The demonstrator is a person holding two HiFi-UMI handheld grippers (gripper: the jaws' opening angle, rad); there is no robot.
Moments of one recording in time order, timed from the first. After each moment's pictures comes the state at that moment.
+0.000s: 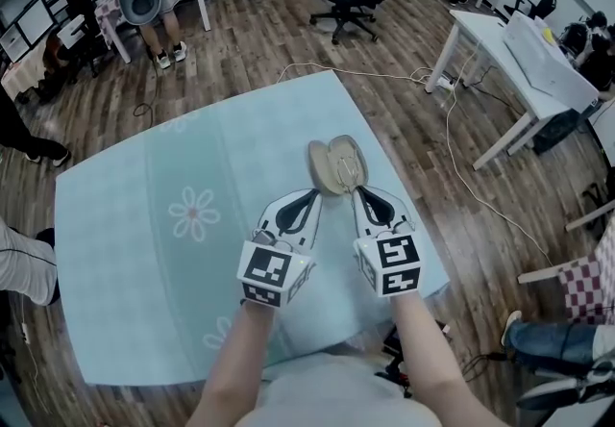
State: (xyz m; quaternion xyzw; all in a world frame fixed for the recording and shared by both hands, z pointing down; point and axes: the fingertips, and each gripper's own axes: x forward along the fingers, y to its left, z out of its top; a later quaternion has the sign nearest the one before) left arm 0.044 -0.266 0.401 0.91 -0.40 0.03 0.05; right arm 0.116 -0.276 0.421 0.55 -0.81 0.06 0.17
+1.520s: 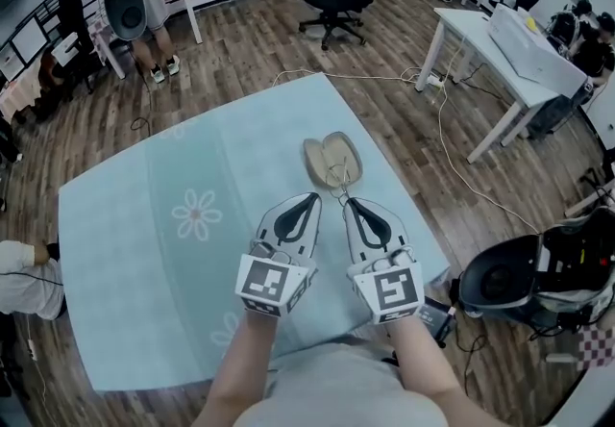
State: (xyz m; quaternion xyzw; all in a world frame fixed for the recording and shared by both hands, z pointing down) left arm 0.043 -0.226 0.373 0.92 -0.39 -0.02 0.02; right arm 0.091 -0.209 0.371 0.55 -0.83 -0.05 0.08
